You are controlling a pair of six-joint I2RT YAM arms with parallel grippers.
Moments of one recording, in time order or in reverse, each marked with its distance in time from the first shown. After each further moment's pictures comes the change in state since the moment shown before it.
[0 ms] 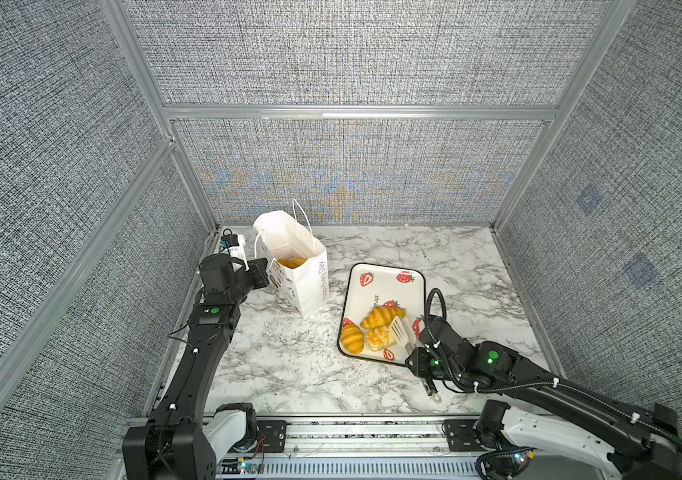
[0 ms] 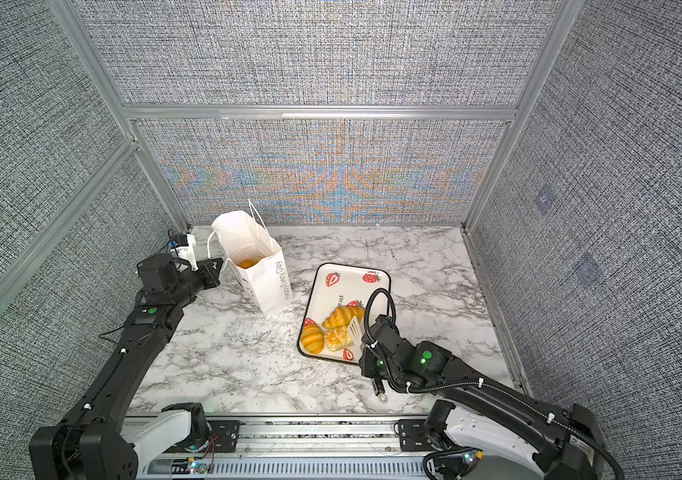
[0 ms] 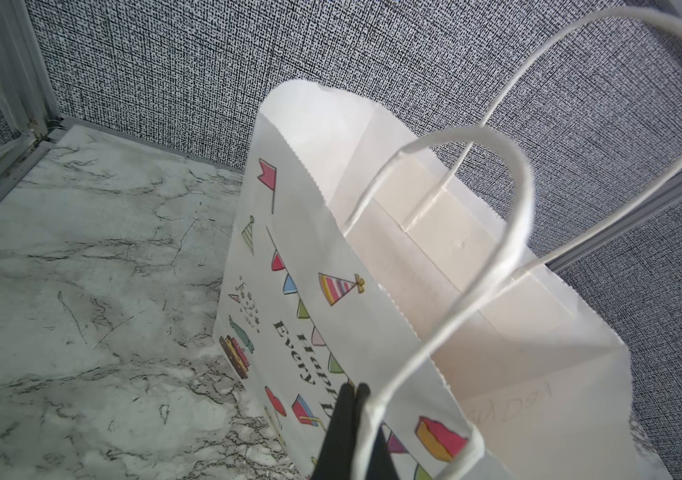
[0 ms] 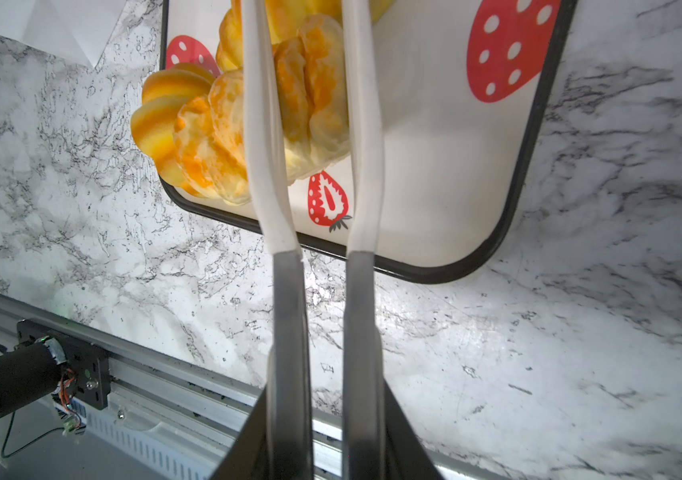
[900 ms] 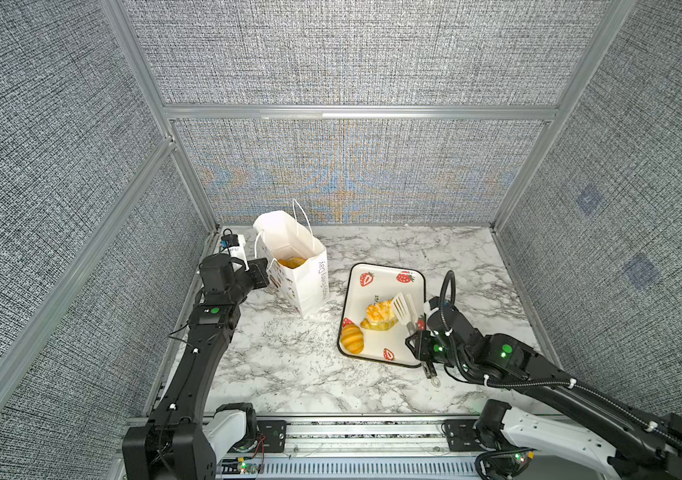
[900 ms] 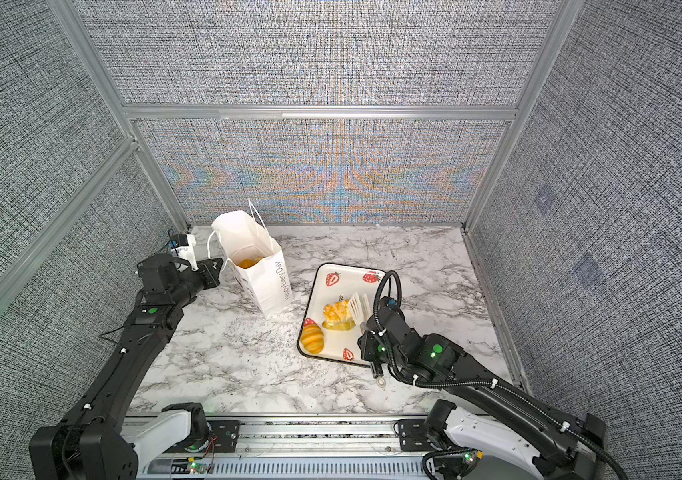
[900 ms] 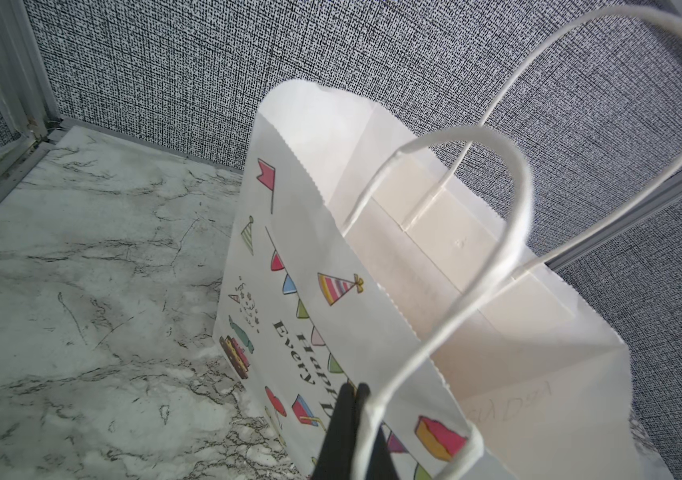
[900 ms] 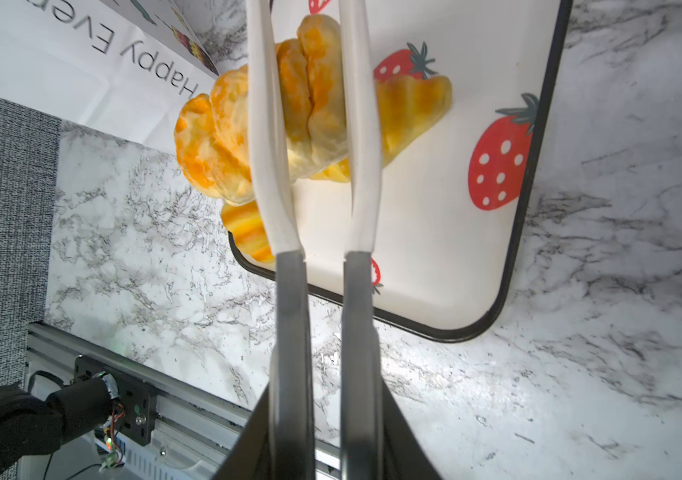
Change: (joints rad) left arm 0.000 0.000 0.000 0.000 0.001 0.004; right arm -0.055 0.003 0.144 0.023 0.075 -0.068
